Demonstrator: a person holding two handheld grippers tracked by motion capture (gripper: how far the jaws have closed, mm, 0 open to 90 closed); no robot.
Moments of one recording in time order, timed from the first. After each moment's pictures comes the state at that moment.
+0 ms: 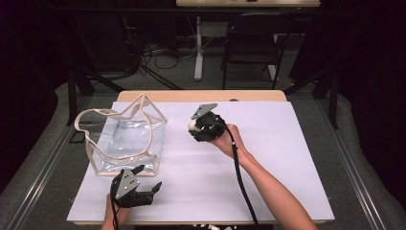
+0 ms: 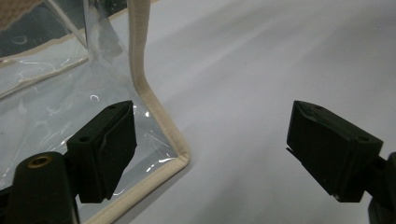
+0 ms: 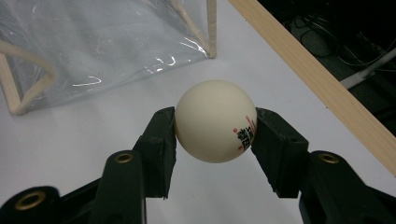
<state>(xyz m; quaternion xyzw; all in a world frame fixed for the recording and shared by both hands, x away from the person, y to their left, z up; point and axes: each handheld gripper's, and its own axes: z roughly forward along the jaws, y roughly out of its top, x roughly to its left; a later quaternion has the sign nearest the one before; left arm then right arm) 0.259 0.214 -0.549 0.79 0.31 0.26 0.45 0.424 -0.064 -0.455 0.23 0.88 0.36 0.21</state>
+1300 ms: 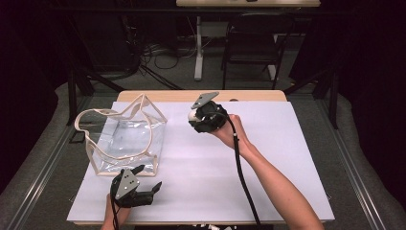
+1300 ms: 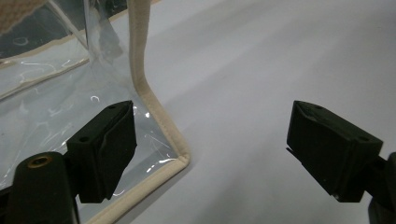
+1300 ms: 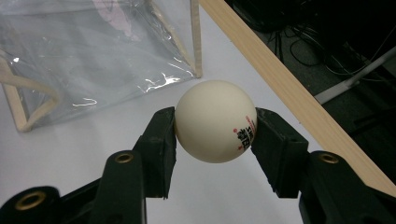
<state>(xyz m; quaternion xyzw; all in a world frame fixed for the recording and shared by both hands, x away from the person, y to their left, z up) 0.259 0.214 -0.549 0.79 0.32 0.26 0.45 0.427 -0.066 -0.416 0.22 0.88 0.36 0.22</state>
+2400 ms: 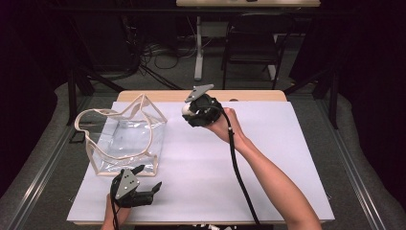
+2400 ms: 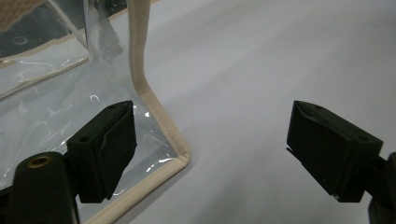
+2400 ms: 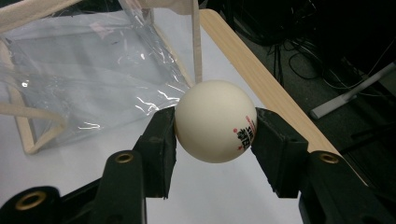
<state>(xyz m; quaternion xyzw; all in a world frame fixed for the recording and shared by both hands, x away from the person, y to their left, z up) 0.259 0.214 -0.549 0.79 0.32 0.26 0.45 0.431 -0.050 -0.396 0.21 0.87 0.38 0.23</state>
